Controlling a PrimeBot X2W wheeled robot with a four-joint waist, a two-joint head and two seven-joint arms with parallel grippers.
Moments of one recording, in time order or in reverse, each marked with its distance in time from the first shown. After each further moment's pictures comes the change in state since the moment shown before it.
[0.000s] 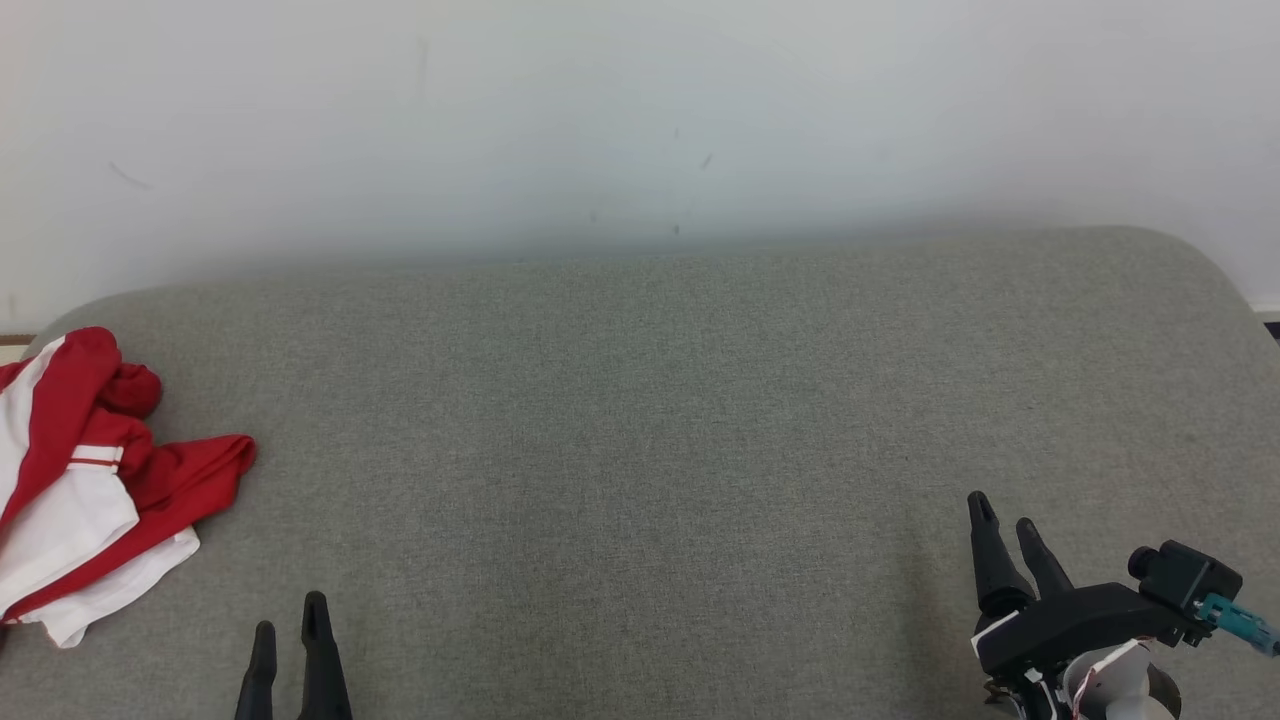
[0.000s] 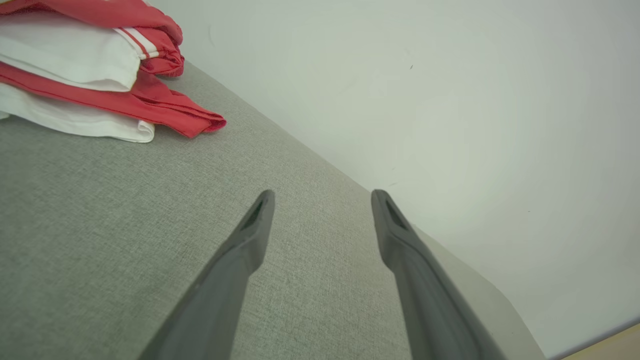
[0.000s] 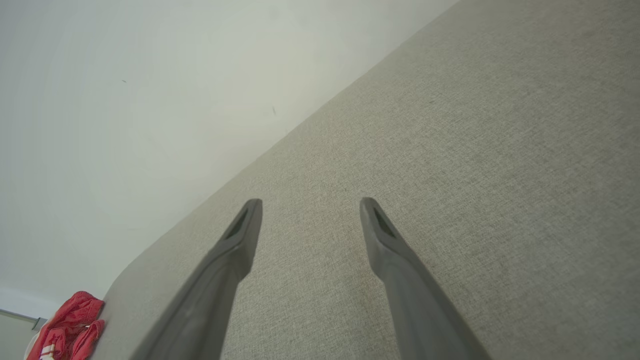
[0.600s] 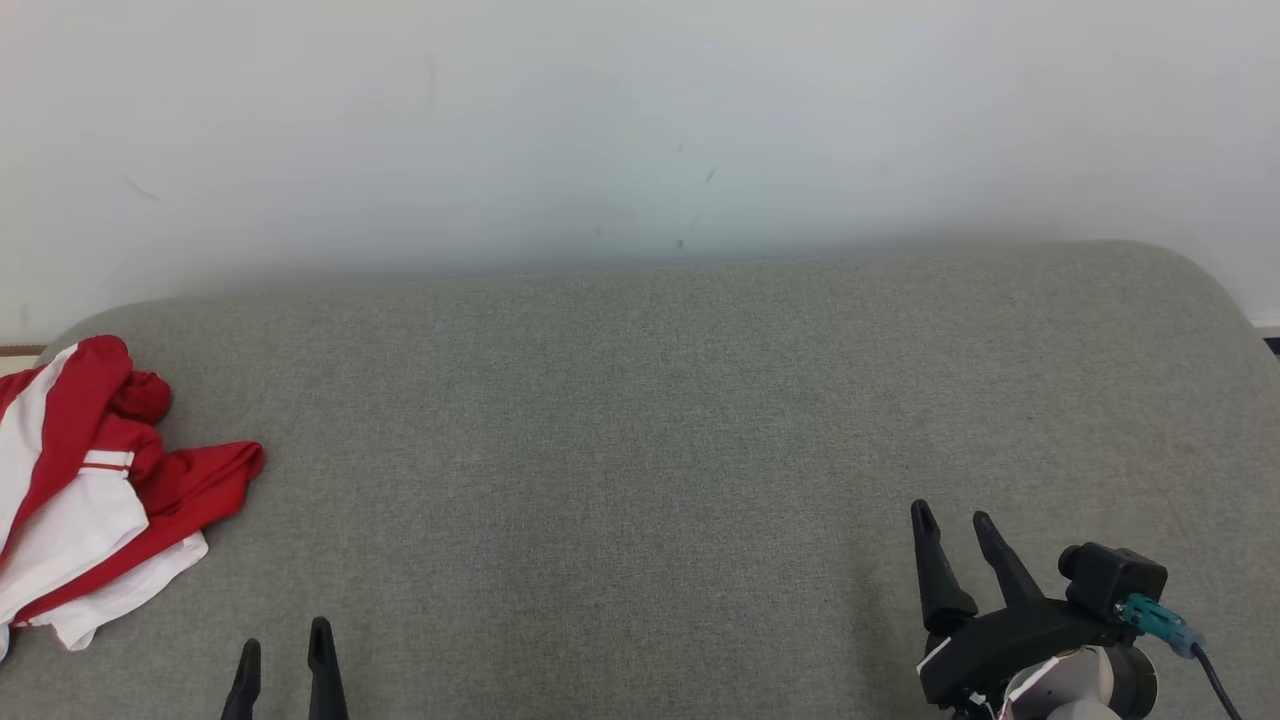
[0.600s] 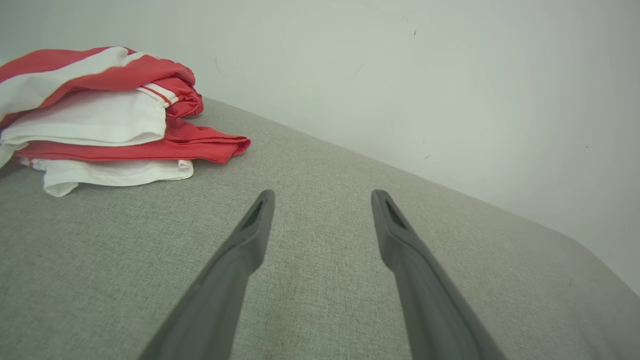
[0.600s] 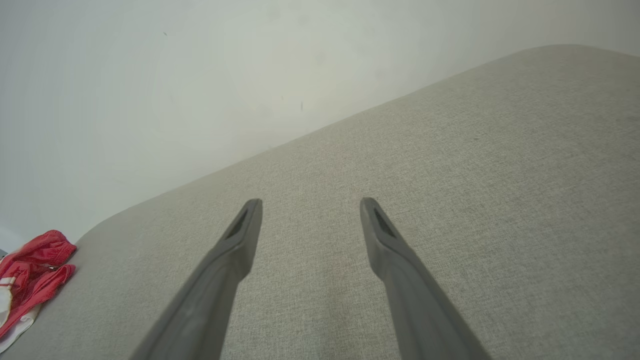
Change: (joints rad) left arm 0.029 0.030 0.001 0.004 0.271 0.066 0.000; right arm 0.014 0.006 0.102 -0.007 -0.235 0.000 -0.092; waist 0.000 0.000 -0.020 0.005
